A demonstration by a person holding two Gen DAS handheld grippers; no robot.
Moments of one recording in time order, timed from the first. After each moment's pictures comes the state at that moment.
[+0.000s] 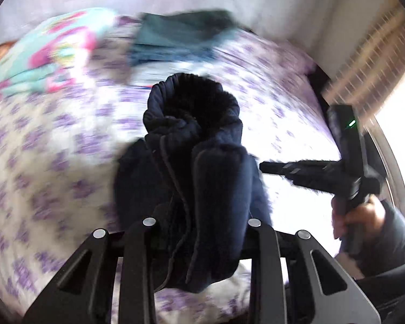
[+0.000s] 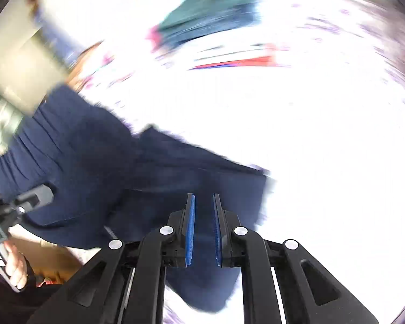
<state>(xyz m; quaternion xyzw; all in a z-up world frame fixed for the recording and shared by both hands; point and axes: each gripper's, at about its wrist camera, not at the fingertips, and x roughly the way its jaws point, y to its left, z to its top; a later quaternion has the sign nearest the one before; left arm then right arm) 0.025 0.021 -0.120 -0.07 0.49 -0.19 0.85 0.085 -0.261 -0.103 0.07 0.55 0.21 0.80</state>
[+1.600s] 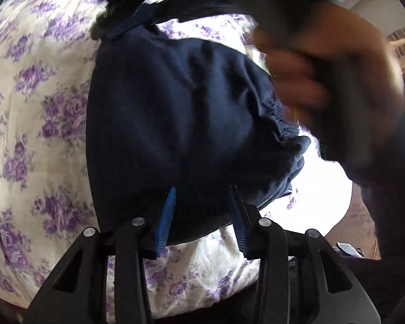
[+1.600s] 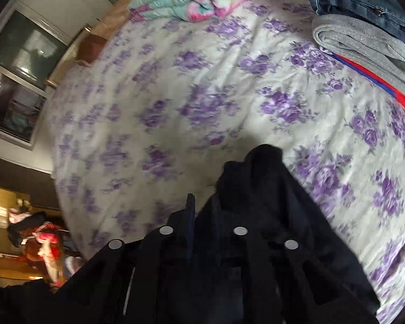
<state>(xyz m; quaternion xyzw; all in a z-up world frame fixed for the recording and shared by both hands) -0.027 0.012 -0.227 -0.16 0.60 -0.19 0.76 0.180 -0.018 -0.164 -0.07 0.62 0.37 0.69</state>
